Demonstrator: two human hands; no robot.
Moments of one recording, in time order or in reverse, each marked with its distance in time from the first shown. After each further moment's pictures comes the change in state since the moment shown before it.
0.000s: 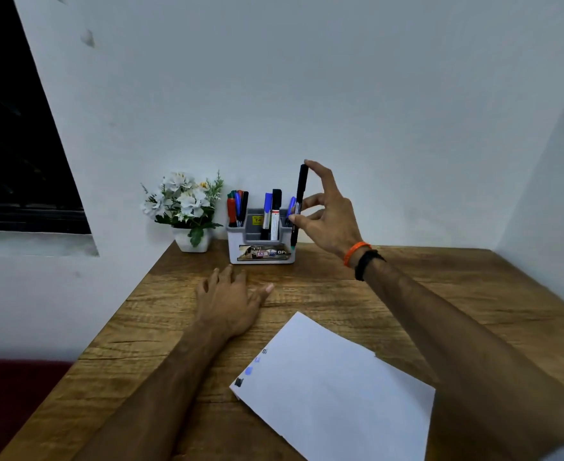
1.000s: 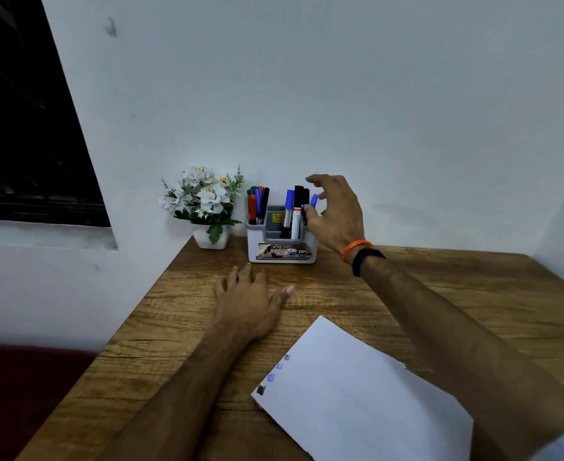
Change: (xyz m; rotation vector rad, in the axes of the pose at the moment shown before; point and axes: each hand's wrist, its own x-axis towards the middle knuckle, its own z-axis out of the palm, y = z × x) left_hand -0.003 0.002 -0.004 0.023 -0.031 -0.001; right_hand 0.022 0.016 0.041 -0.291 0.076 -0.065
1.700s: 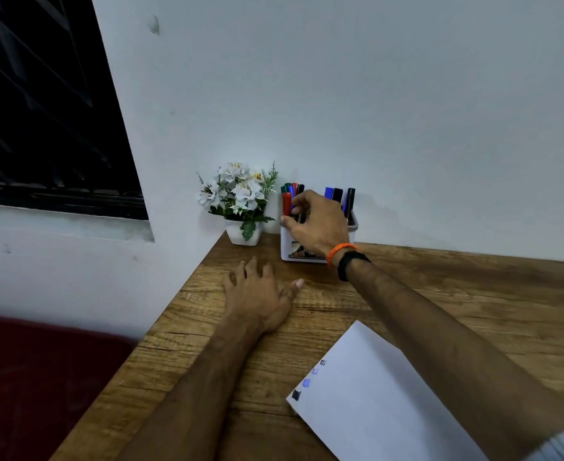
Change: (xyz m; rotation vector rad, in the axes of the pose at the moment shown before) left_hand 0.007 -0.034 -0.002 0.022 0.040 -0.100; right_hand -0.002 -0.045 0.061 0.085 -0.185 0.069
